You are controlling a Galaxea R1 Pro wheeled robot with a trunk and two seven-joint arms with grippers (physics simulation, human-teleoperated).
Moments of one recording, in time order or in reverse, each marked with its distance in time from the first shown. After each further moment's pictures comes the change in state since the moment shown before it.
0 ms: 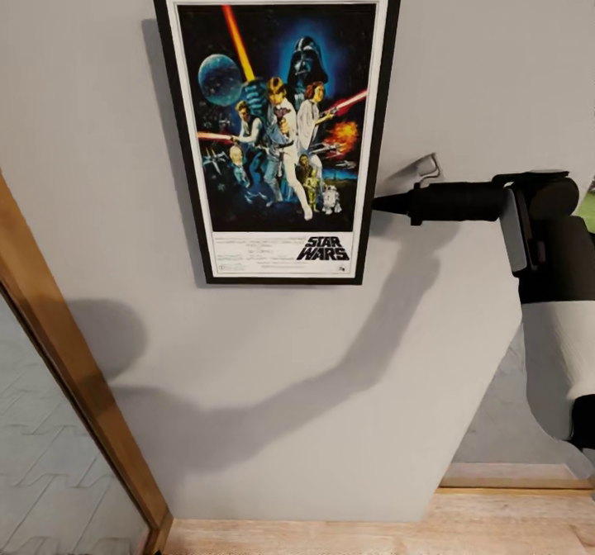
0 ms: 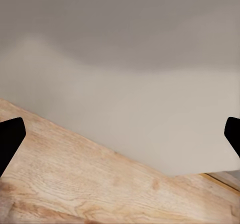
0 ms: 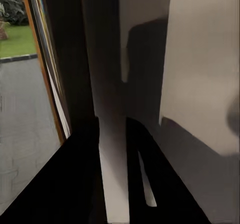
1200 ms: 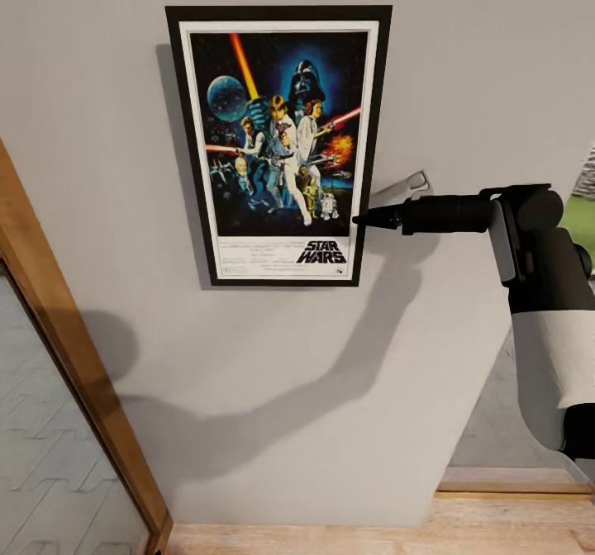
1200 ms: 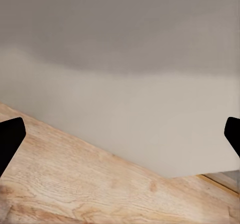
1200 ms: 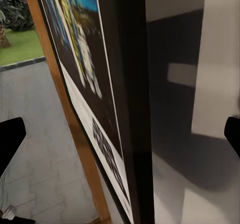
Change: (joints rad) left arm 0.000 0.000 0.000 0.000 0.000 0.000 0.000; right arm 0.041 0.026 -0.005 -0.004 0.005 0.082 -0.027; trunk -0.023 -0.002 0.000
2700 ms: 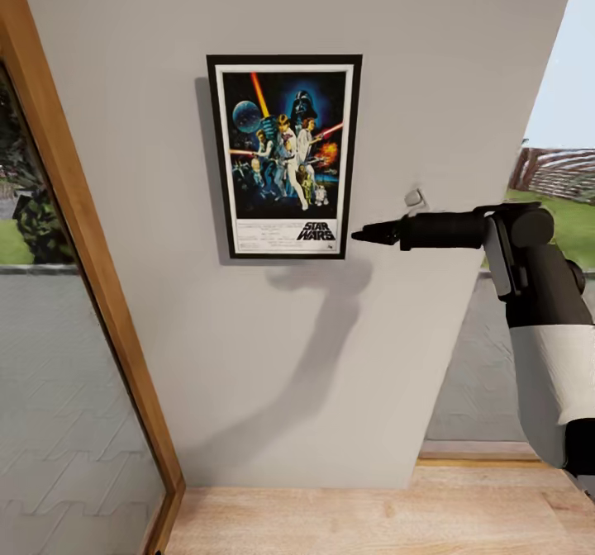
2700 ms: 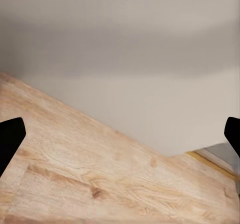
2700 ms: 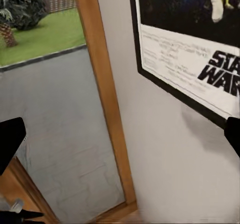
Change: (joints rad) left arm 0.000 0.000 0.000 0.000 0.000 0.000 0.000; right arm 0.059 -0.004 -0.002 -0.003 -0.002 -0.002 0.002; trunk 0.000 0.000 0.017
